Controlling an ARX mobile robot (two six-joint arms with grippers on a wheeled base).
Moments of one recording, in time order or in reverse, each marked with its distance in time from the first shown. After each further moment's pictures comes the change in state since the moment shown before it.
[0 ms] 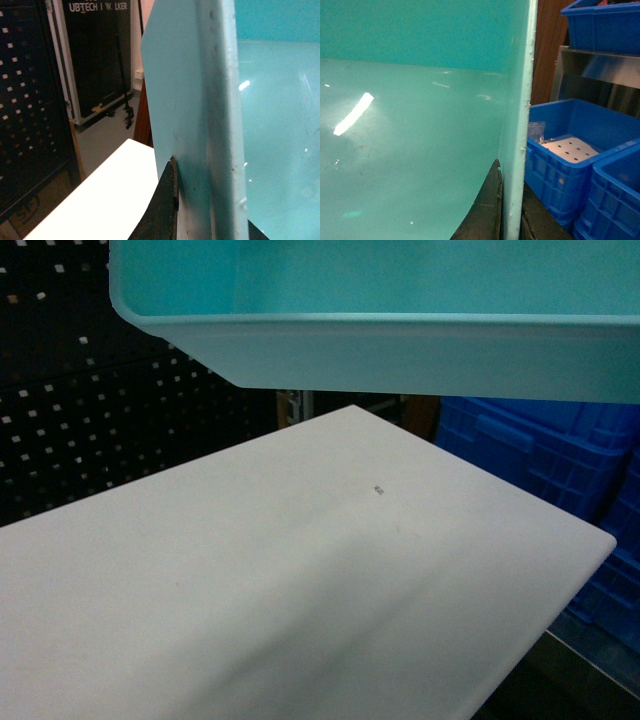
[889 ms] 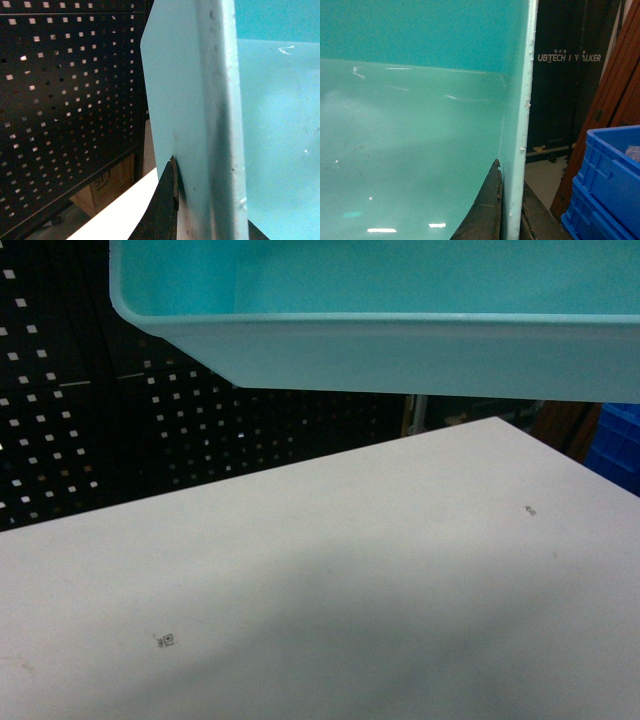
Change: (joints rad) left arm 0.000 0.000 0.000 0.000 0.000 0.000; right arm 0.000 0.000 0.000 0.000 0.000 0.000
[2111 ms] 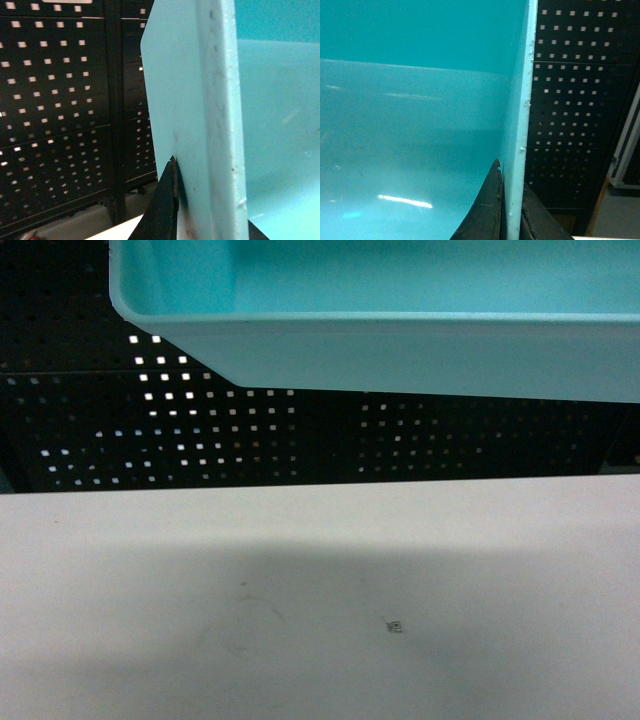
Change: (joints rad) left arm 0.000 0.000 0.000 0.000 -0.001 -0.001; right arm 0.000 0.000 0.000 0.001 0.000 0.000
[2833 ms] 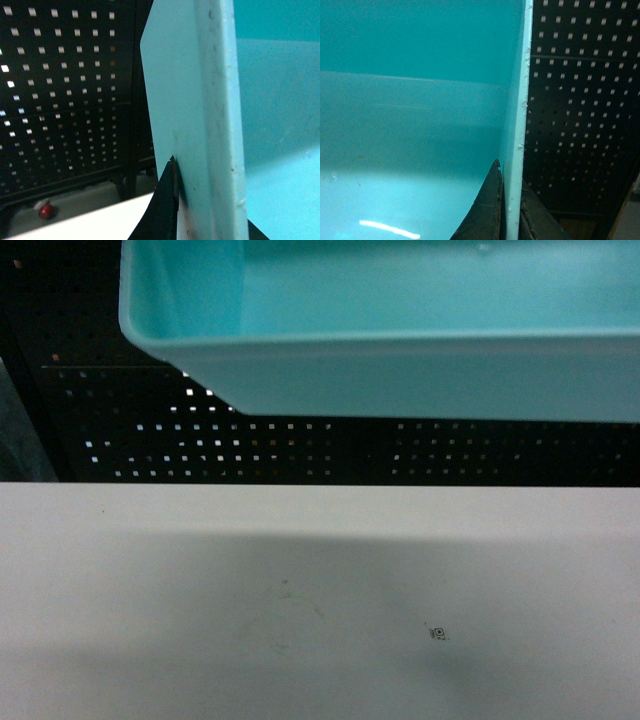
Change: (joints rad) left arm -0.010 0.012 0.013 -0.071 -0.010 -0.038; right arm 0.000 0.019 -0.002 0.011 0.001 -0.010
